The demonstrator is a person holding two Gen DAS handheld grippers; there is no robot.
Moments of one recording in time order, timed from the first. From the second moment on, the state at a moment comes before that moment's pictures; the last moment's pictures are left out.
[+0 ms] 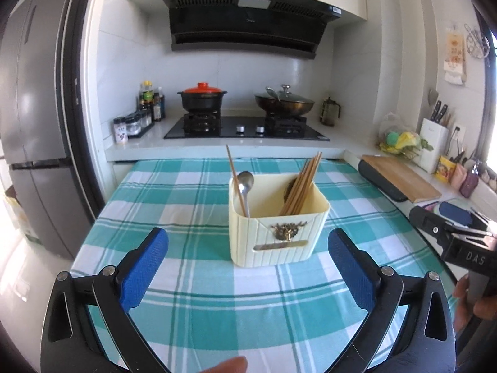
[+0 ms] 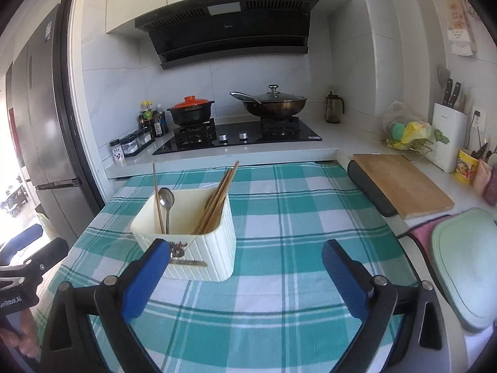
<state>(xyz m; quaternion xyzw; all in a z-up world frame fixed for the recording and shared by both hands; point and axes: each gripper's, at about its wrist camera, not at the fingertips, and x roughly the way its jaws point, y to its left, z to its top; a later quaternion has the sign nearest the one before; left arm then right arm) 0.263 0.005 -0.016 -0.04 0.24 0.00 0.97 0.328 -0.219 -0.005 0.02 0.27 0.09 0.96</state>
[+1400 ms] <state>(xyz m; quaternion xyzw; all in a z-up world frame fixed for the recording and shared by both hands) 0.217 -0.006 -0.006 0.00 0.25 0.07 0.97 0.248 -0.184 0.021 -0.04 0.24 0.12 0.96</state>
